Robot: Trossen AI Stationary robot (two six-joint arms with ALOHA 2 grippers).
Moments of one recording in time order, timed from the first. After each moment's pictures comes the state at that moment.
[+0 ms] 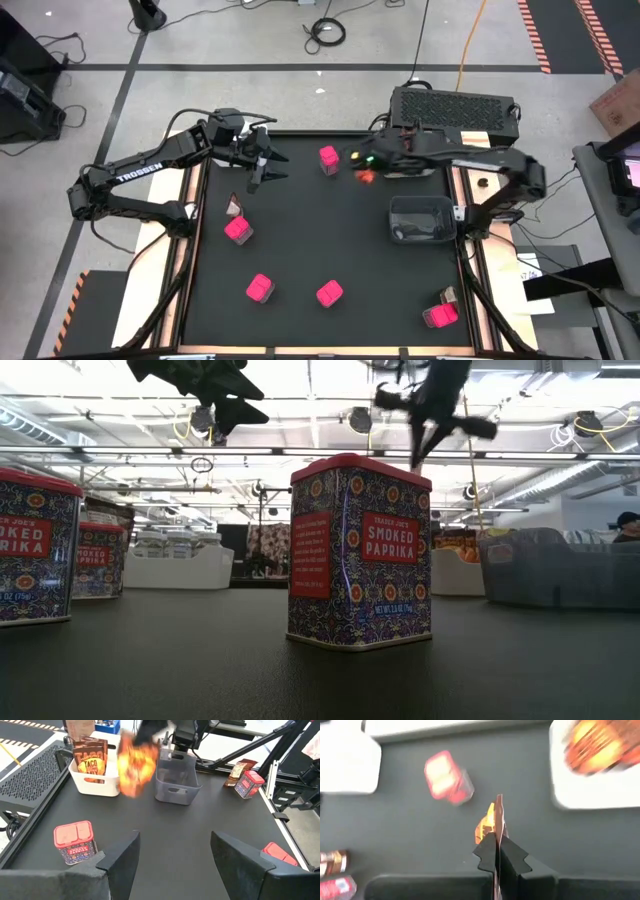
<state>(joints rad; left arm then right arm) 0.49 1.14 1.04 -0.41 0.52 0.09 -0.22 1.52 1.47 -1.09 0.40 1.33</state>
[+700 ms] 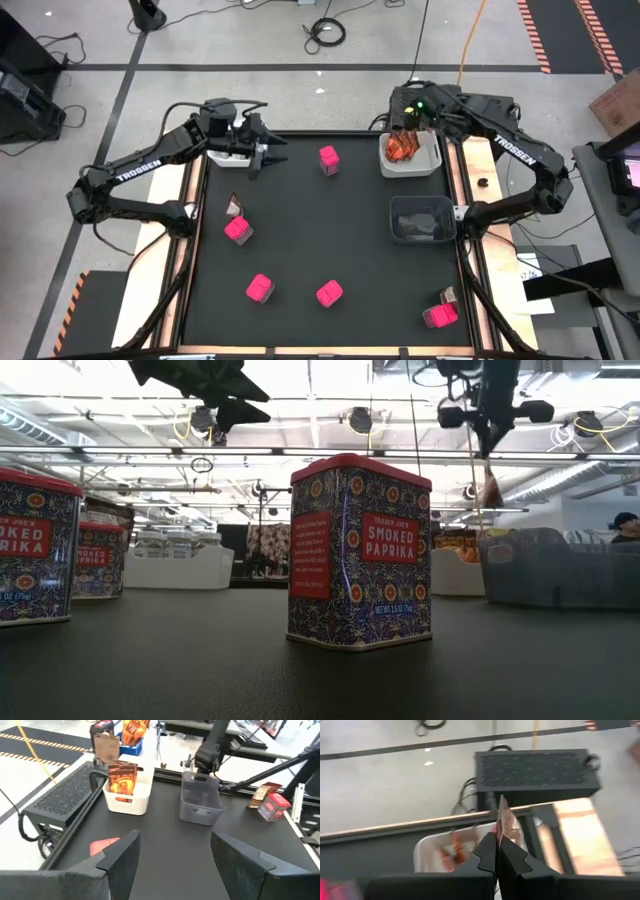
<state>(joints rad) 0.59 1.14 1.04 -0.31 0.51 0.08 -0.67 1.33 1.47 -1.26 0.63 0.94</state>
